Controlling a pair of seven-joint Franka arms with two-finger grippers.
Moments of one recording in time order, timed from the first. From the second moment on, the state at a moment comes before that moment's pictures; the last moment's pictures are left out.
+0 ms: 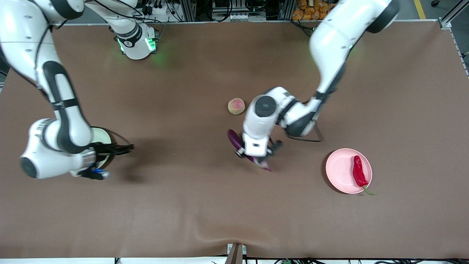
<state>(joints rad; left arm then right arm) -0.34 0.74 -0.33 -1.43 0.28 2.36 -1.44 -0.07 0.66 0.14 -1.54 0.28 1.69 0.04</state>
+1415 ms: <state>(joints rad) 0.21 0.81 -0.33 -1.48 0.13 2.23 -0.25 0.78 0.67 0.12 -1.65 0.18 2.19 0.73</state>
